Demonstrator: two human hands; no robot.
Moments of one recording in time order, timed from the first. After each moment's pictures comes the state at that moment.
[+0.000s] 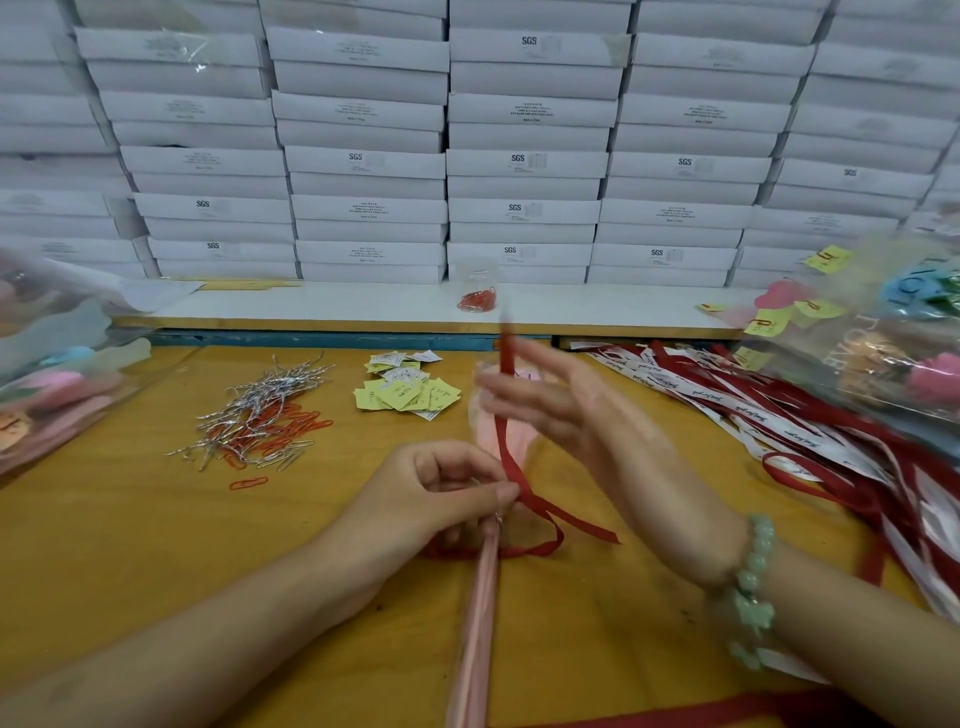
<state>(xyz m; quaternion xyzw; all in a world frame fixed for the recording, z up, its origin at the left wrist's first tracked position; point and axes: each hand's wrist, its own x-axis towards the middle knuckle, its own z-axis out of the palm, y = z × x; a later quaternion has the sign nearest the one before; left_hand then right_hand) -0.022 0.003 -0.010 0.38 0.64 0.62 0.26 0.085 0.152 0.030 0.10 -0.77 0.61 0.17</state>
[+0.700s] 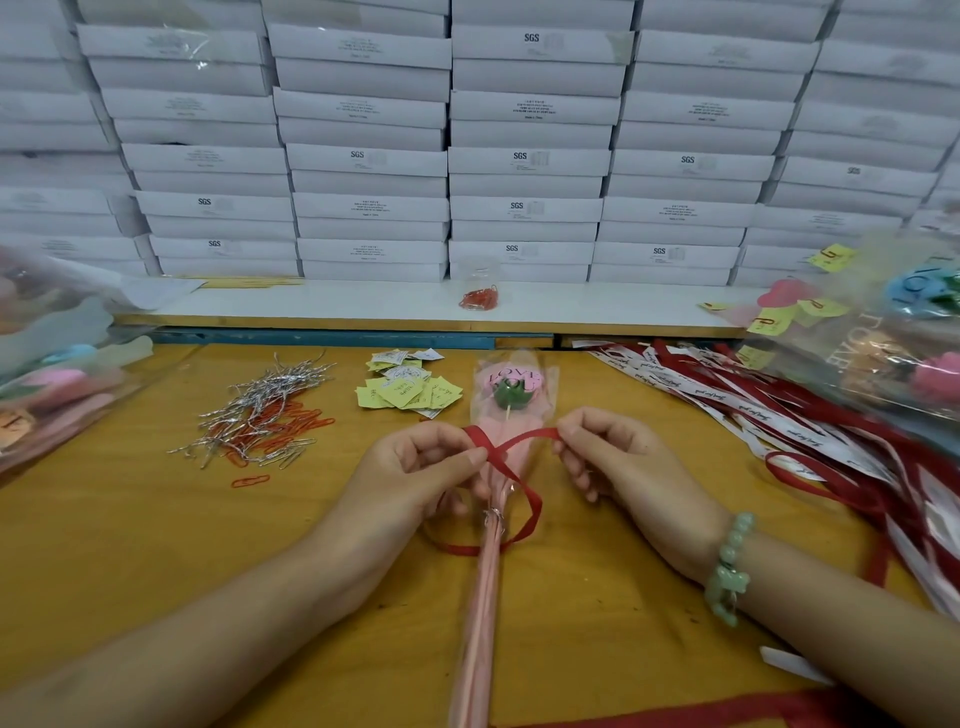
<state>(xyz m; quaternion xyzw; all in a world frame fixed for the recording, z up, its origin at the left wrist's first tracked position) -0.026 -0.006 -0.006 0.33 0.58 0.70 0.25 0.076 0.177 0.004 -0.06 -0.76 0.62 0.18</state>
